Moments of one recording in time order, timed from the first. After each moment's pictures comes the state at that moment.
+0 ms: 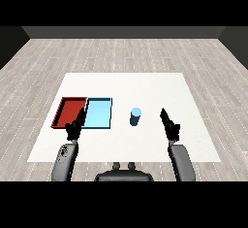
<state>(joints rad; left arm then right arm) 0.00 0.12 -0.01 -1.54 0.01 -0.01 0.00 0.01 -0.12 0.04 -1.57 0.01 0.01 0.01</state>
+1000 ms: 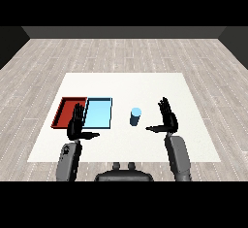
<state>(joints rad) -0.02 0.03 0.05 -1.56 0.11 -0.09 -0.42 -0.14 -0.06 -0.05 -1.49 -0.15 0.13 -0.25</state>
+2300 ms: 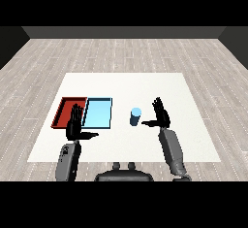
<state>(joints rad) -0.01 0.04 0.06 -1.54 0.15 -0.09 -0.46 -0.29 -0.03 -0.09 -1.17 -0.21 0.11 -0.28</state>
